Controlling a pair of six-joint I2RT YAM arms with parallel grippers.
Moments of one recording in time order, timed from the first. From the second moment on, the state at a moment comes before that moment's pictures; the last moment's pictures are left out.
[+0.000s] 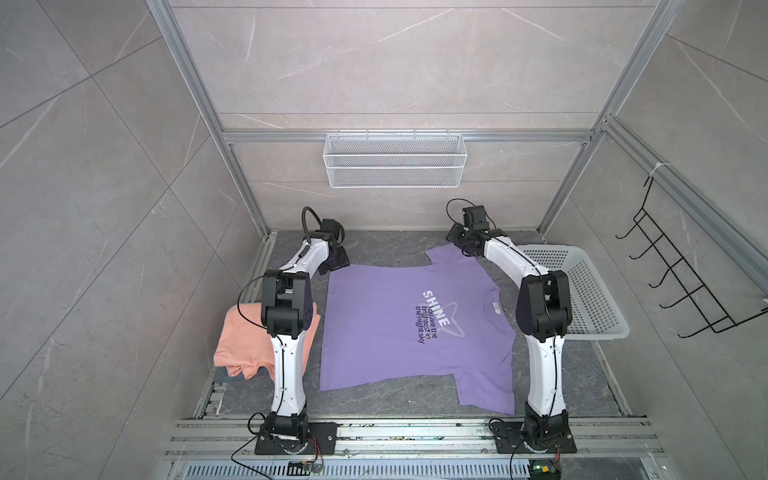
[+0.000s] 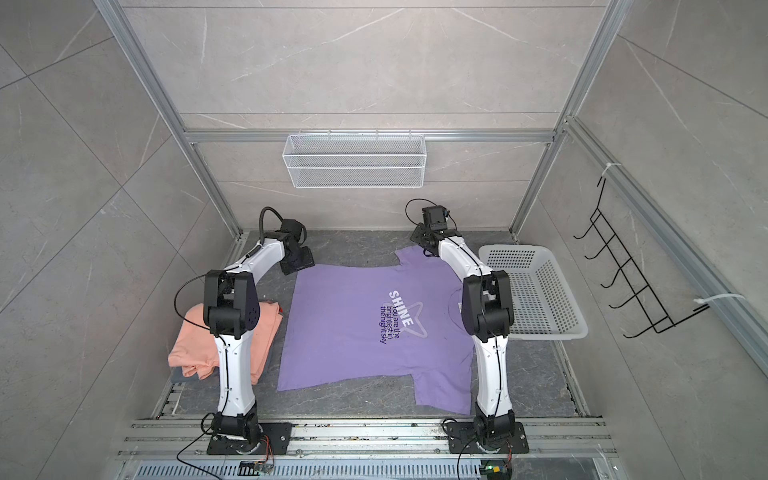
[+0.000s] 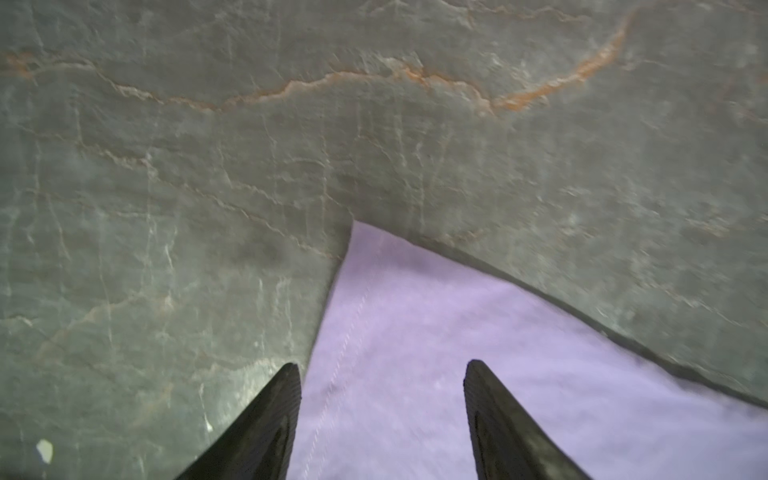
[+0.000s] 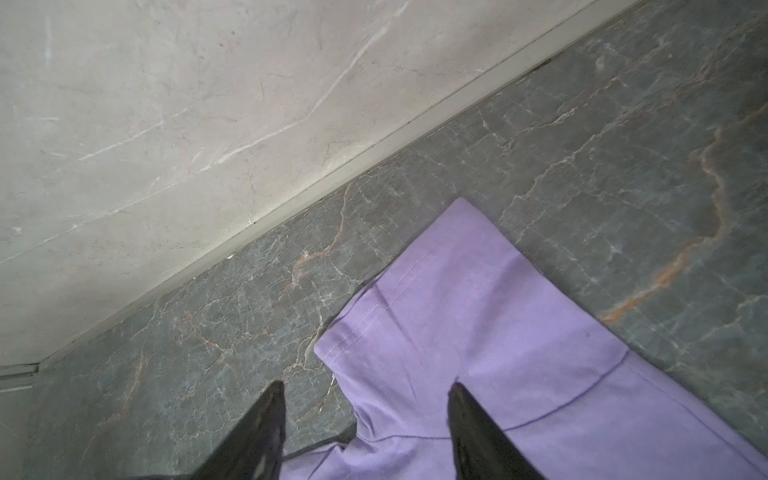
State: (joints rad) left arm -0.15 2.27 1.90 -0.80 -0.09 -0.45; right arm 0.22 2.22 1.91 -0.43 0.04 0.66
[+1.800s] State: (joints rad) left arm -0.21 2.27 1.78 -0.72 -0.04 -0.62; right arm 0.12 2.81 2.70 -0.79 0.03 0.51
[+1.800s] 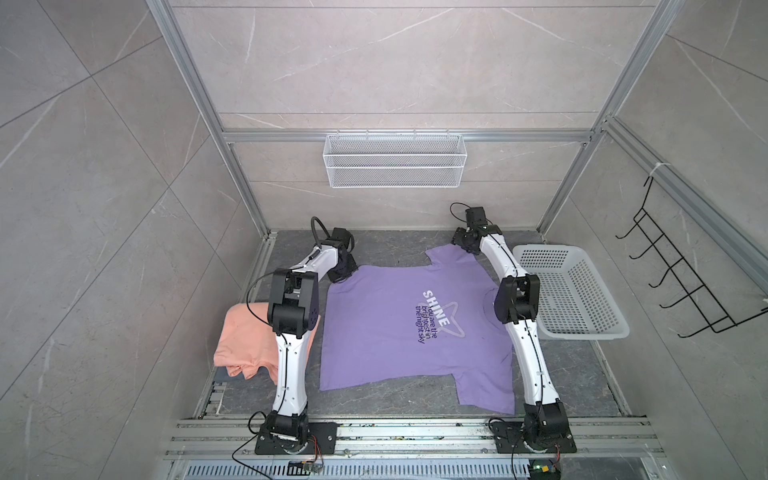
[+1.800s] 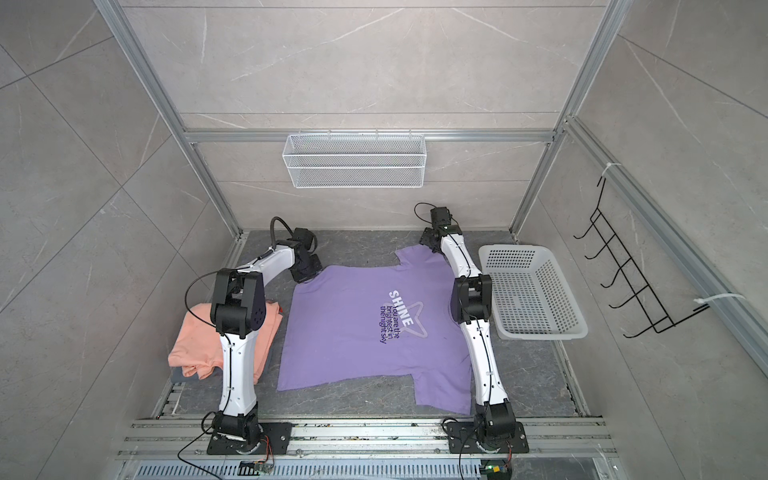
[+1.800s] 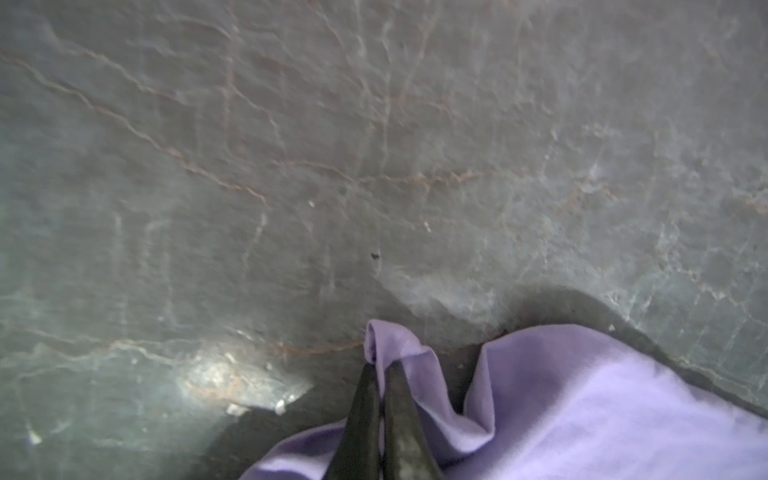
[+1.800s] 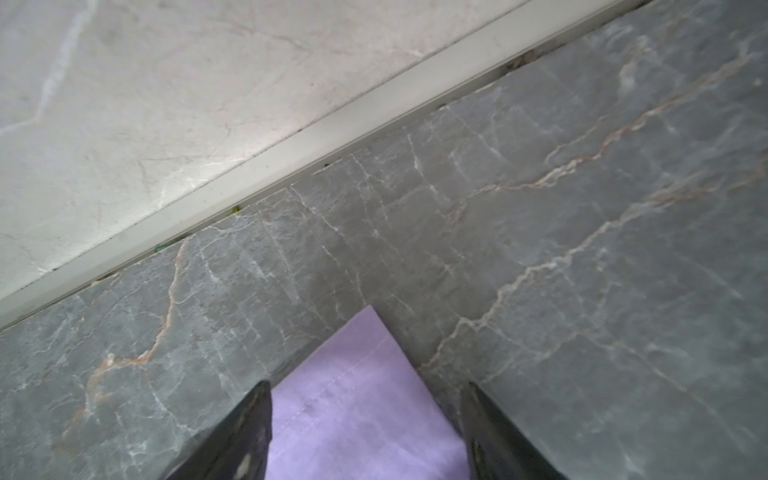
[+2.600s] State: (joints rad) left arm -0.22 2.13 1.66 -0.67 -0.04 -0.66; right arm 0.13 2.85 2.74 -0.81 -0.03 0.65
